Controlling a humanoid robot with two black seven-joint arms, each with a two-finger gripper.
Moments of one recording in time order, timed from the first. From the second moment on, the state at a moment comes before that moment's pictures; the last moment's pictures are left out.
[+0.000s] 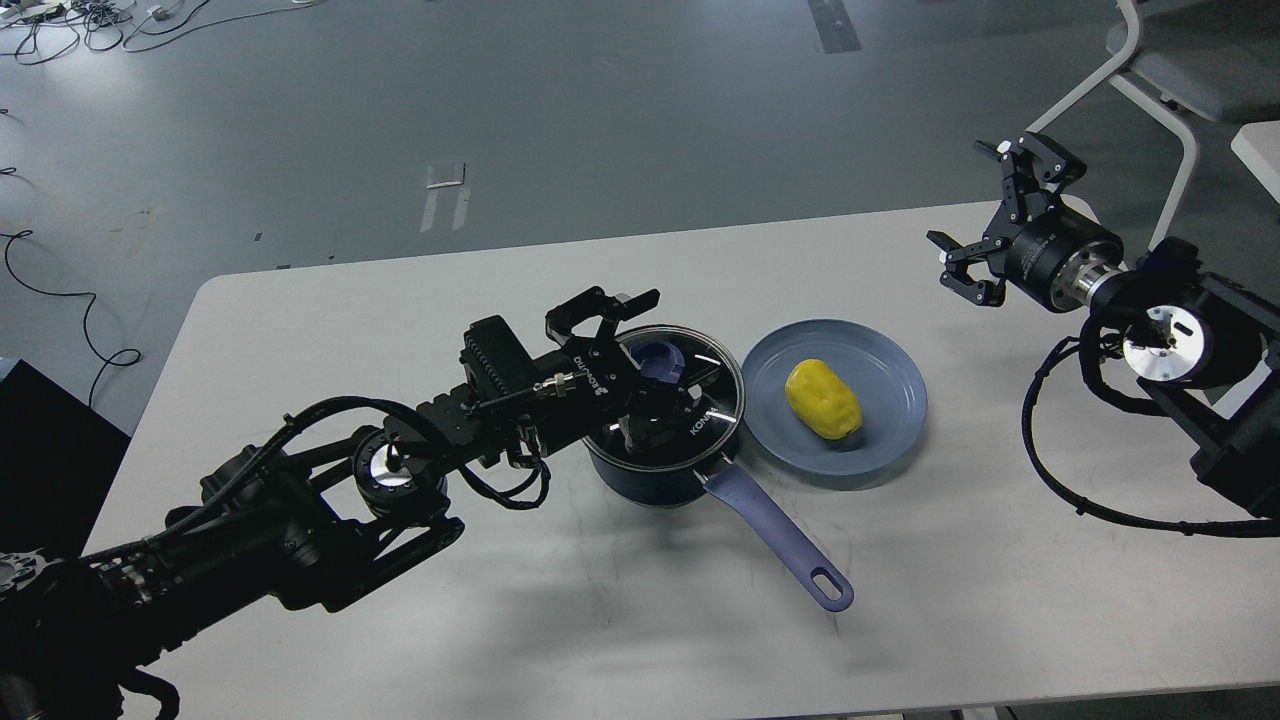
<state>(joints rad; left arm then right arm) -0.83 0.30 -0.21 -1.08 2.17 0.41 -0.23 0.64 -0.42 0.84 0.85 -0.12 0.19 0.03</state>
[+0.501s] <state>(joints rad) -0.80 0.30 -0.21 -1.07 2.17 0.37 -0.23 0.64 -0.42 0.84 0.85 -0.12 0.17 0.03</state>
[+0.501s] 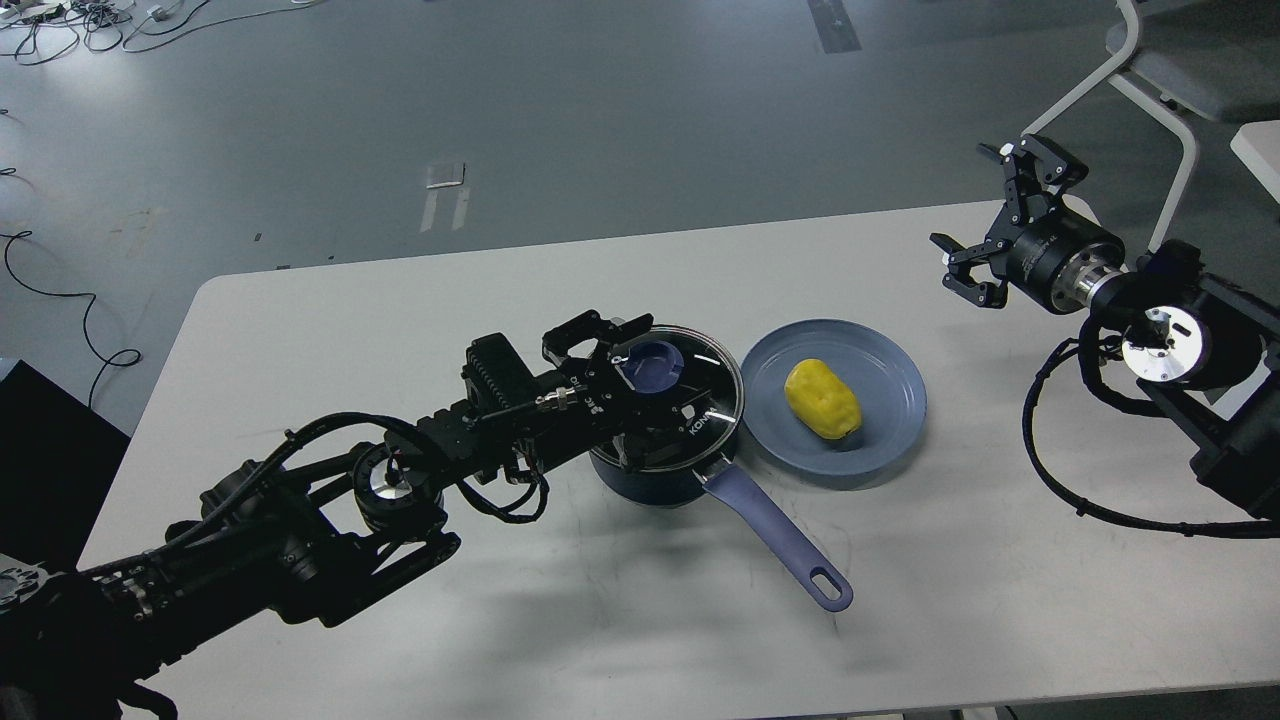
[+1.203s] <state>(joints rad) -0.80 0.30 -0.21 -1.04 2.10 0.31 -0.24 0.64 -0.42 0.84 0.82 -0.12 0.17 0.03</state>
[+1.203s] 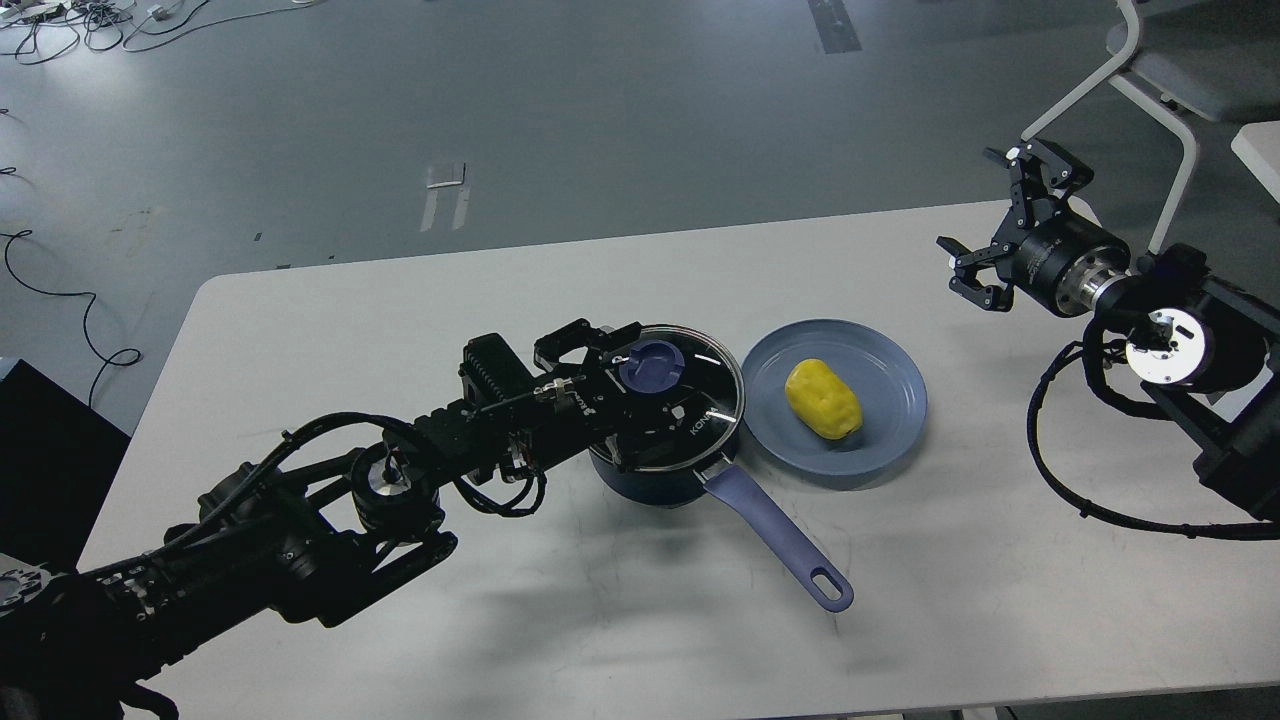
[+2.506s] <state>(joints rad) -0.97 0.51 -0.21 -1.17 1.94 0.30 -0.29 0.65 -0.41 0.83 0.82 -0.13 0.17 0.03</state>
